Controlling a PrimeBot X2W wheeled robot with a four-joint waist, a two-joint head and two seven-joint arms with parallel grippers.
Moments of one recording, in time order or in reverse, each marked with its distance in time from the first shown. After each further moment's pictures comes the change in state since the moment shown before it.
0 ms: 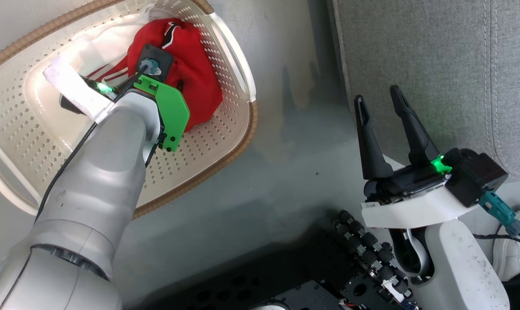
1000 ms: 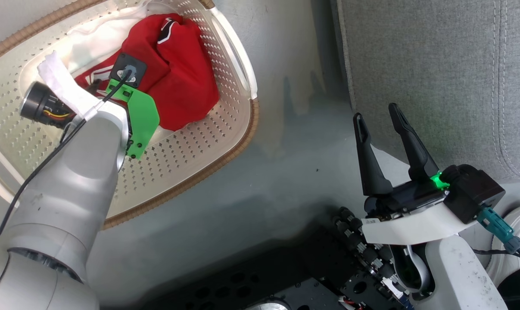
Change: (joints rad) left arm 0.008 0.086 -0.092 0.000 0.049 0.136 0.152; right arm 0.070 0.000 0.004 -0.031 -0.020 0.000 0.000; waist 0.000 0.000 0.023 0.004
